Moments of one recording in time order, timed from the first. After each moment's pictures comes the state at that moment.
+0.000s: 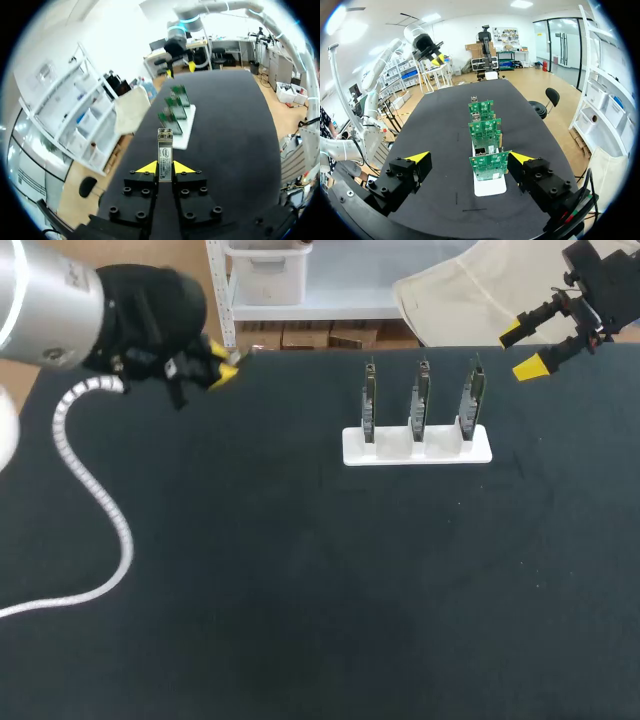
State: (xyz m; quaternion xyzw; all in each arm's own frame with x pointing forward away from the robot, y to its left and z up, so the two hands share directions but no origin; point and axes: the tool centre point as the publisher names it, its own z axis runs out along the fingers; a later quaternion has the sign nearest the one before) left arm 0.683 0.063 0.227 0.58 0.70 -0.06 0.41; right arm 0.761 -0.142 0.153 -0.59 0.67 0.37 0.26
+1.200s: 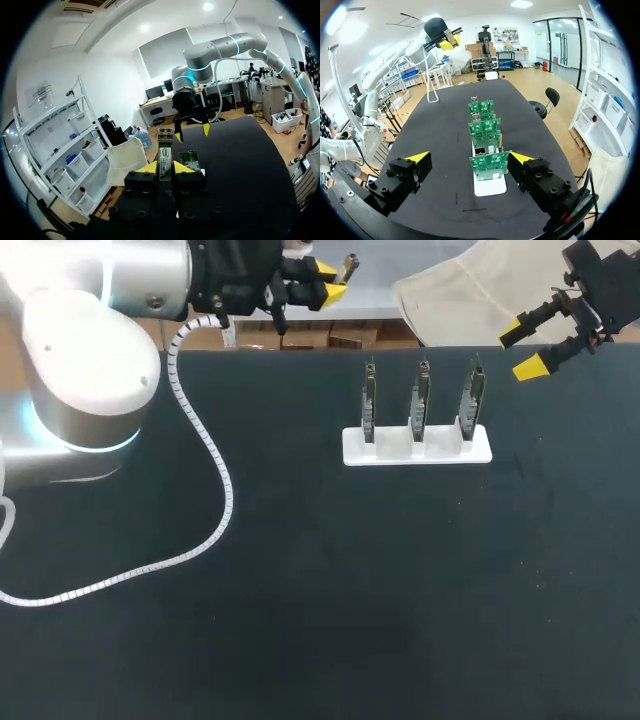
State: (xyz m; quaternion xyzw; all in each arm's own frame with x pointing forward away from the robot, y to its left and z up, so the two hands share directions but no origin) left arm 0.756 -0.064 0.272 0.56 0.60 -0.21 0.53; right arm 0.761 -0.141 0.153 -0.59 0.67 0.37 0.26
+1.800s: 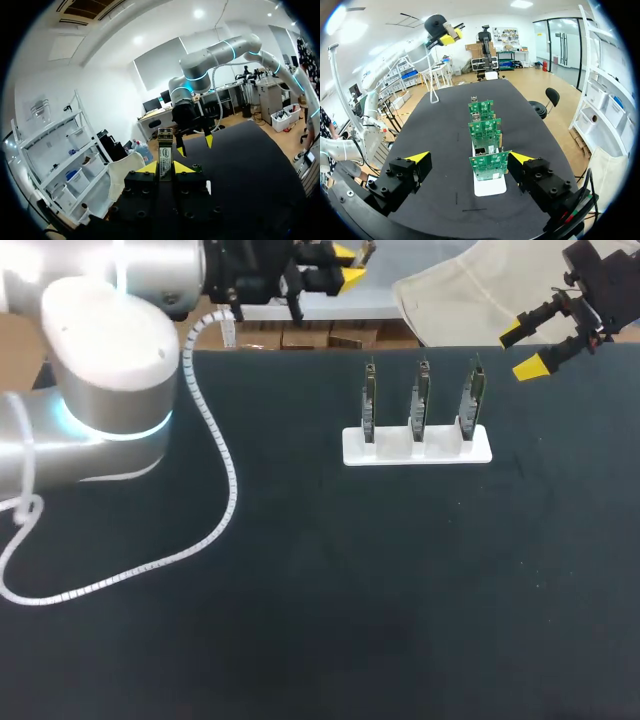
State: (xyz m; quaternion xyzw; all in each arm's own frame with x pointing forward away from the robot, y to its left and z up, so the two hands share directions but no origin) left arm 0.776 -0.095 0.290 0.56 0.55 -0.24 0.57; right arm 0.761 -0.141 0.153 -0.59 0.67 0.37 0.26
